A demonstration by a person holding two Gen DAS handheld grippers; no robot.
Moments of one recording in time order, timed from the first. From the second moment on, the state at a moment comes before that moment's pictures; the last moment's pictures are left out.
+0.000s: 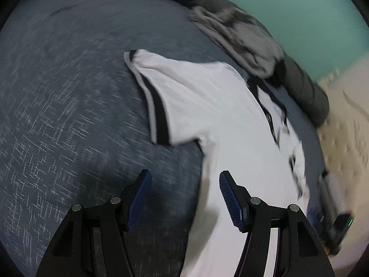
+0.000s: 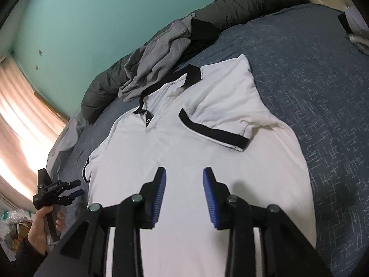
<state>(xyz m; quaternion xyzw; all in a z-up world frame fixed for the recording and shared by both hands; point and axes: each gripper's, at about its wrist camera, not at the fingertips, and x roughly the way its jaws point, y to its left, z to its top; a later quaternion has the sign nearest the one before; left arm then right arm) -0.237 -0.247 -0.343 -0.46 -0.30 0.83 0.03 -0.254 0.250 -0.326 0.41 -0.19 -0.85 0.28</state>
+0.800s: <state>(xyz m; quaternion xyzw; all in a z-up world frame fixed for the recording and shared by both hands) -0.327 -0.284 -0.349 -0.47 -0.29 0.83 -0.05 -0.264 0.256 -0.330 0.40 -0.25 -0.83 0.30</state>
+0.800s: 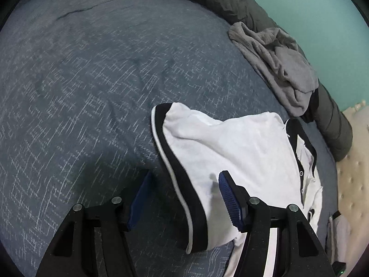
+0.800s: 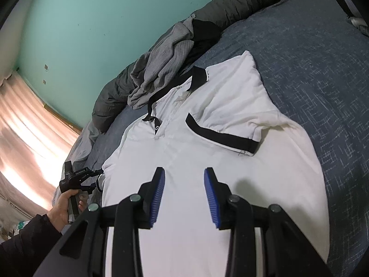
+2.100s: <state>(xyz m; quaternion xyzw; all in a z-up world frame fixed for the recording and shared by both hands) -0.340 -0.066 -0.298 -0.51 -0.03 0.86 0.09 -0.270 0.282 -0.325 0.39 -0.32 -0.81 0.29</state>
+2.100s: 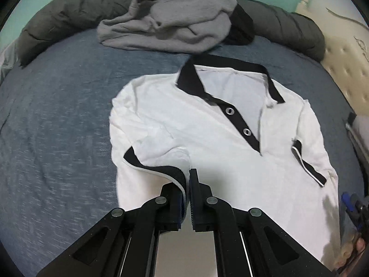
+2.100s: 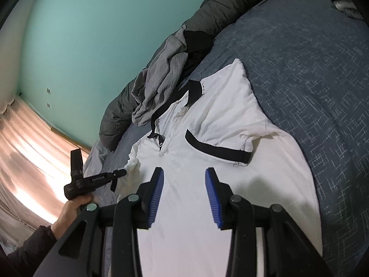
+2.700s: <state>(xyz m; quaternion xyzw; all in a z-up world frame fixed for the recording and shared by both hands) -0.354 -0.121 -0.300 -0.51 -0.12 0.85 0.04 -0.270 0.287 -0.325 0.39 -0.34 -0.81 0.29</state>
